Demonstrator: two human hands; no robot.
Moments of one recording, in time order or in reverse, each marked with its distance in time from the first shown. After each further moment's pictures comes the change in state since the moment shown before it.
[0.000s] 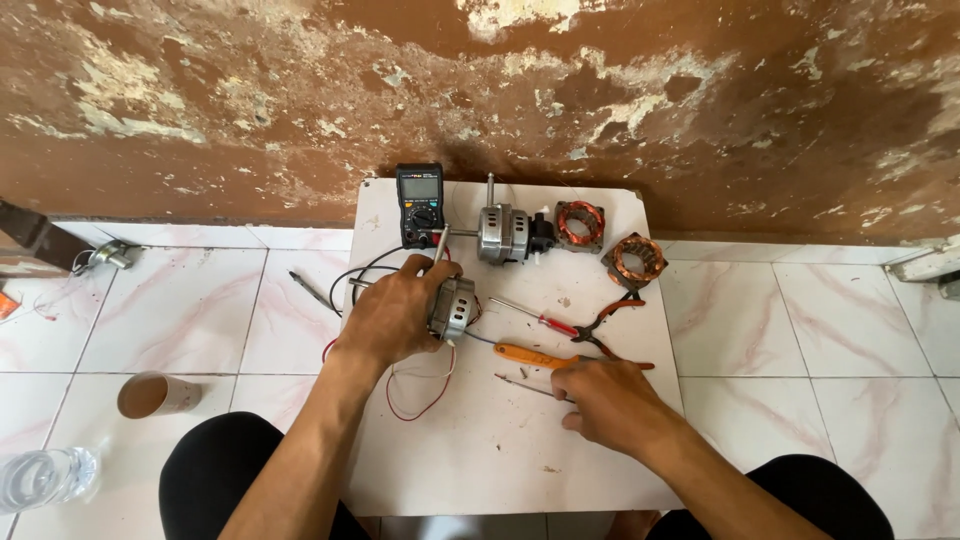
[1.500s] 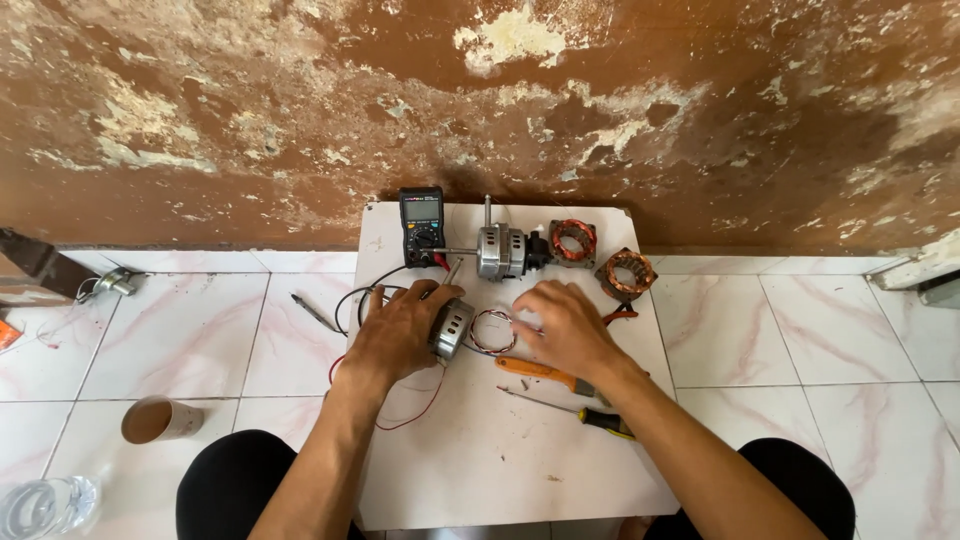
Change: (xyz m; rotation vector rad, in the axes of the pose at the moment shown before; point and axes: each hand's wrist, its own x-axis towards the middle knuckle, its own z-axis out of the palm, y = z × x) left_hand -0.009 0.012 -0.021 -0.014 -0.196 -0.025; right_hand 0.102 0.020 0.004 0.055 0.667 -0.332
